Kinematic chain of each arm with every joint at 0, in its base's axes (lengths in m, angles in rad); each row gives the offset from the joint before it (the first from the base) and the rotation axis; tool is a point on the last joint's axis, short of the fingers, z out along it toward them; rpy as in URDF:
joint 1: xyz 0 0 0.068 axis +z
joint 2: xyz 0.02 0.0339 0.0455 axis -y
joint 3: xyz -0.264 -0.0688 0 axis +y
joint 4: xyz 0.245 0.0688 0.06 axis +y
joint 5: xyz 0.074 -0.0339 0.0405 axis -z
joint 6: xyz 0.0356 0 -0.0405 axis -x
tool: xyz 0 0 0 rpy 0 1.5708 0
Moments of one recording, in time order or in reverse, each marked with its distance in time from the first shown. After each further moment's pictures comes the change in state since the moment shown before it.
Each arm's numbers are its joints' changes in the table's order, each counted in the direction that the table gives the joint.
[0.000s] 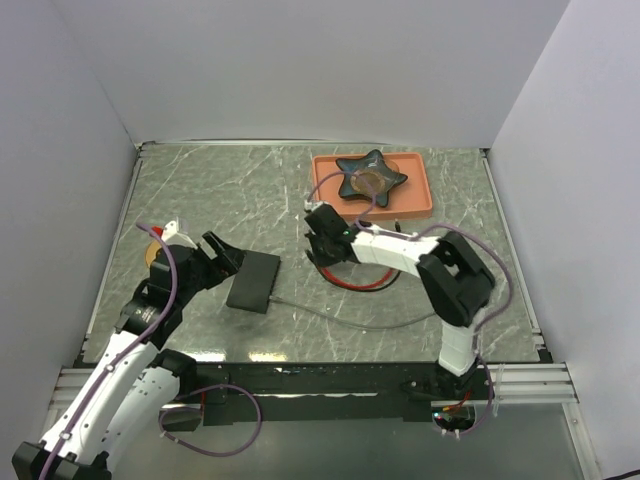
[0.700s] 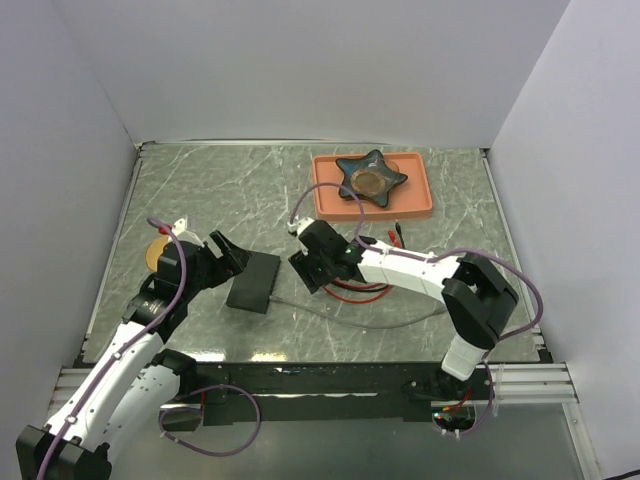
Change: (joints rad) left arm 0.000 -0.077 0.018 -0.058 0.037 -0.022; right arm 0.135 0.224 0.155 0.052 -0.044 0.178
